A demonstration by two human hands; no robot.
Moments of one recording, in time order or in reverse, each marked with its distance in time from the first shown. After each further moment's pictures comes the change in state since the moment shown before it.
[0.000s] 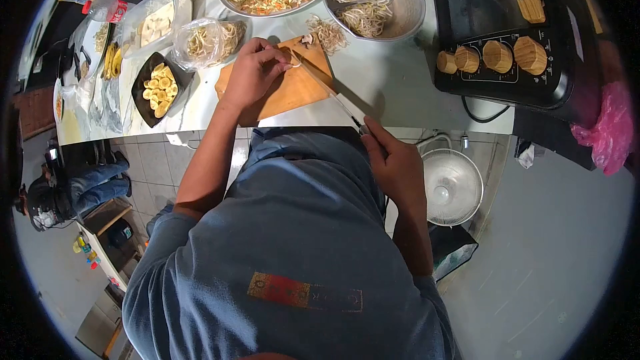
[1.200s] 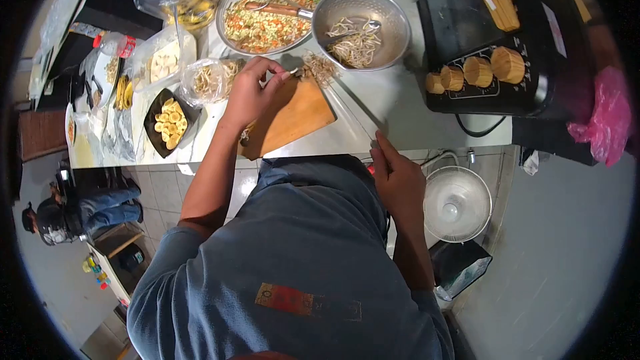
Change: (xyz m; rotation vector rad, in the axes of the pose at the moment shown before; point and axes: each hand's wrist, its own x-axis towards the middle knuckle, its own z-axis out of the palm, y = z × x) left_hand 0.038 0.030 -0.022 -0.068 0.017 -0.058; right_hand 0.007 0.004 -0.001 -0.119 0.261 -0.077
